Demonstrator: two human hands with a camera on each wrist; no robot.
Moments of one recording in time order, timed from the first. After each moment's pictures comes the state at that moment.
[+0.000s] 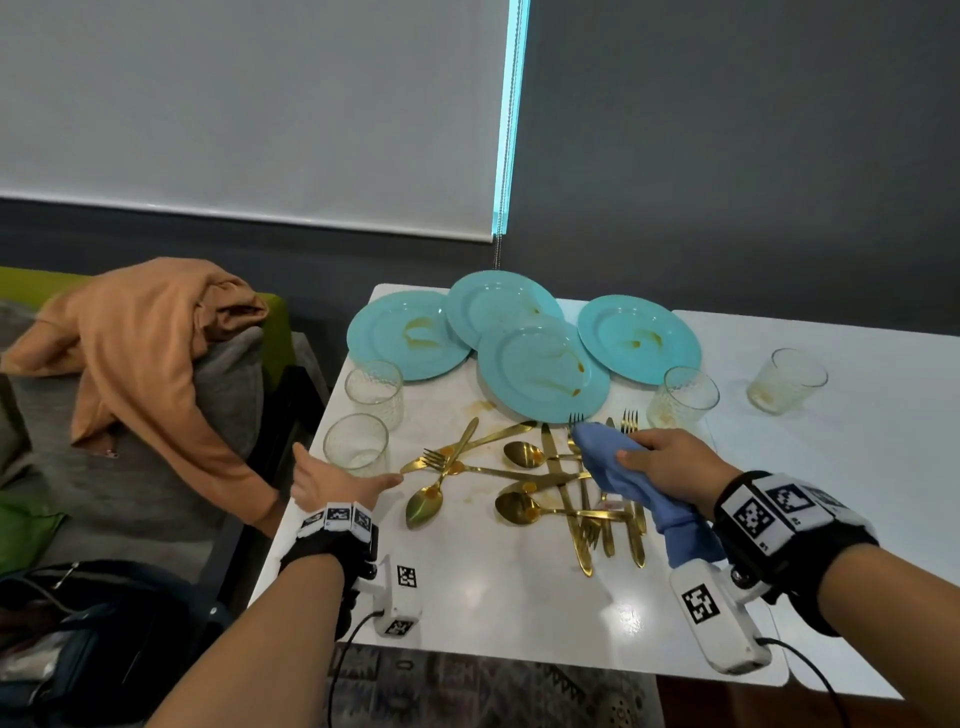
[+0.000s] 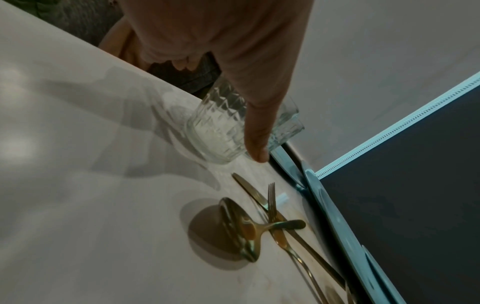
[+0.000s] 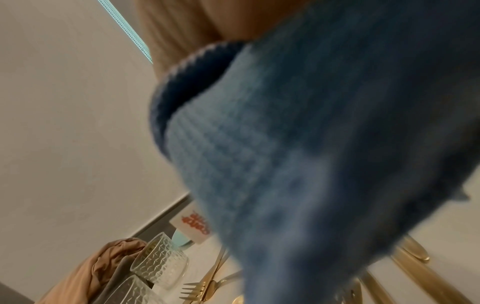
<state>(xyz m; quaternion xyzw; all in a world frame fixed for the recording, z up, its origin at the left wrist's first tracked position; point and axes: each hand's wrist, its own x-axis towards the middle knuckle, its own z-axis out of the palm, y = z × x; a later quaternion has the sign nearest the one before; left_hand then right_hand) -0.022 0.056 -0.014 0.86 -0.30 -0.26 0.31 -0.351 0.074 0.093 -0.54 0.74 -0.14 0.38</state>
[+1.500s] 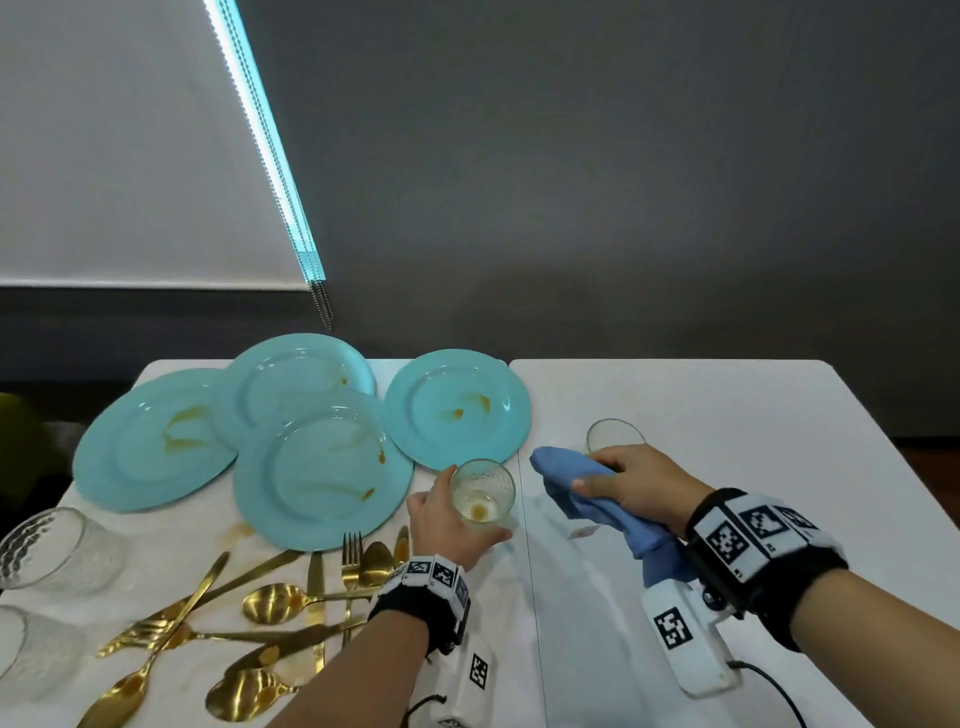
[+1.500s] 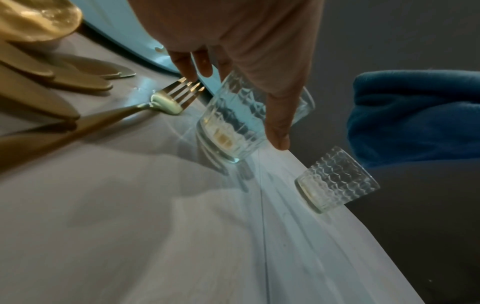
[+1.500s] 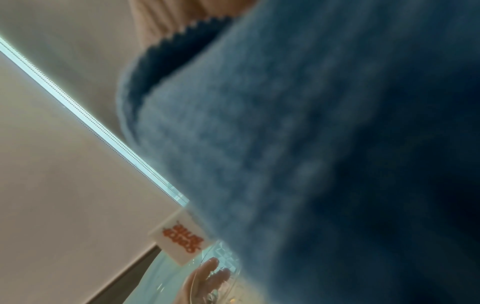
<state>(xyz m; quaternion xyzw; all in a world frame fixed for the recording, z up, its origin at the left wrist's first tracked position) -0.412 -0.051 -0.016 0.72 -0.54 -0.41 0.19 -0.616 -0.043 0.105 -0.52 0.72 -0.12 0.44</state>
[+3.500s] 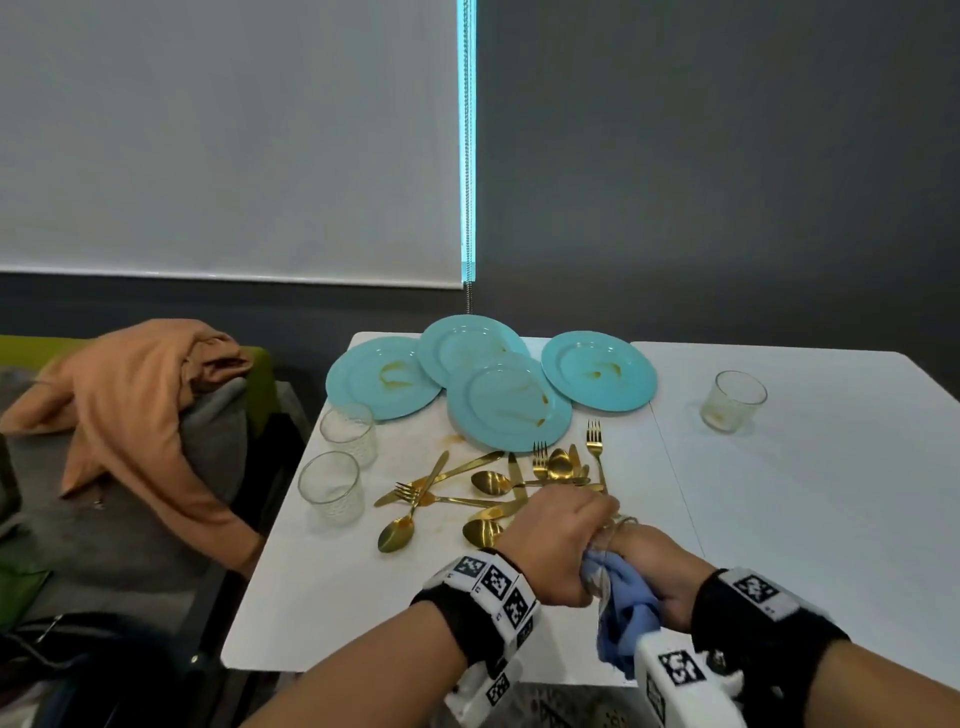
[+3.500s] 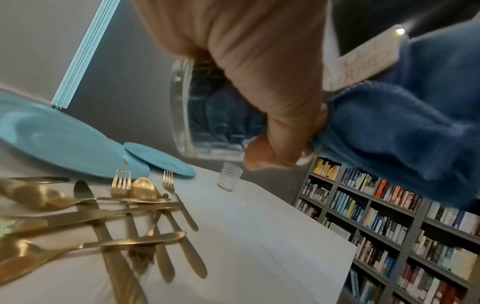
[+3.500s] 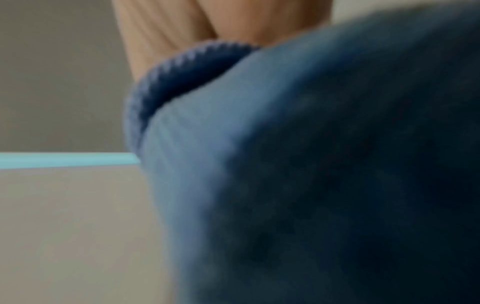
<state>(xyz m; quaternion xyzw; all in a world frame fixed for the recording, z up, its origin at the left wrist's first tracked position) -0.222 0.125 0.082 0.35 -0.90 -0.23 0.13 -0.352 0.164 0.107 -0.44 0.63 -0.25 0.59</state>
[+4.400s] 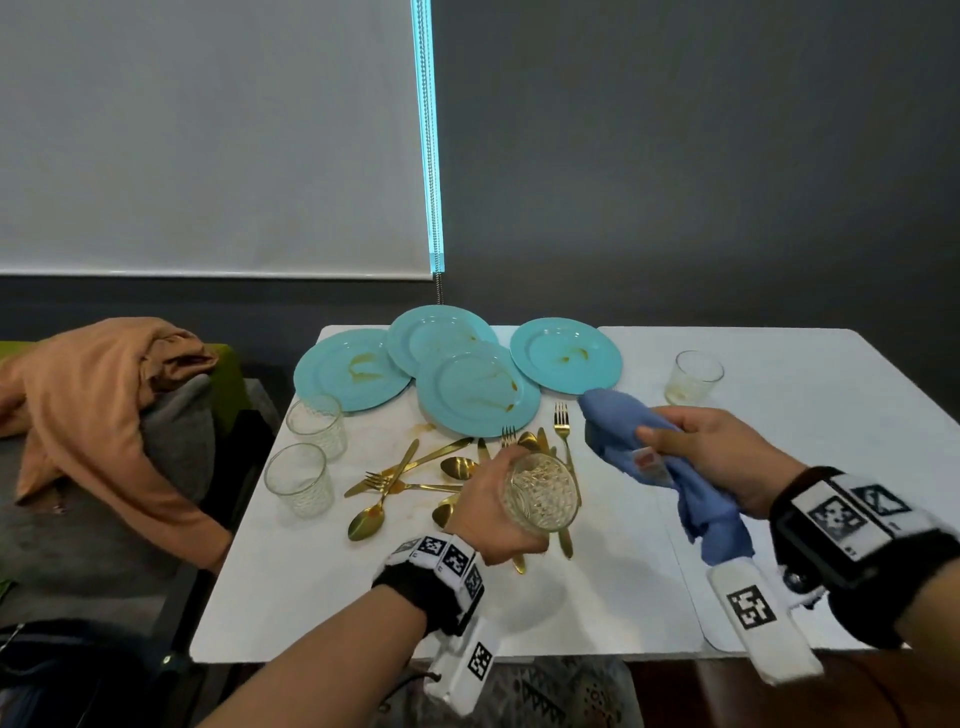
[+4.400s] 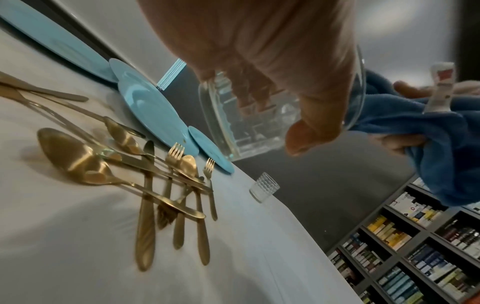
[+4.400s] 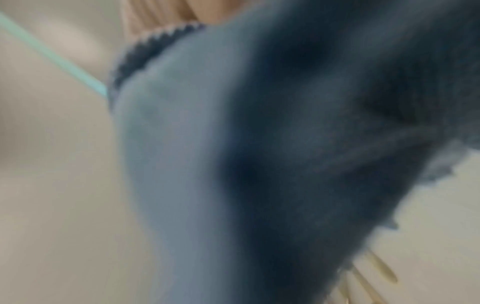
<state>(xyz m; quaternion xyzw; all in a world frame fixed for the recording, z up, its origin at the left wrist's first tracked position) -0.214 0.120 0.055 0.51 -0.70 -0.42 0.27 -0.428 0.153 0.186 -0.52 0.66 -0.30 0.45</state>
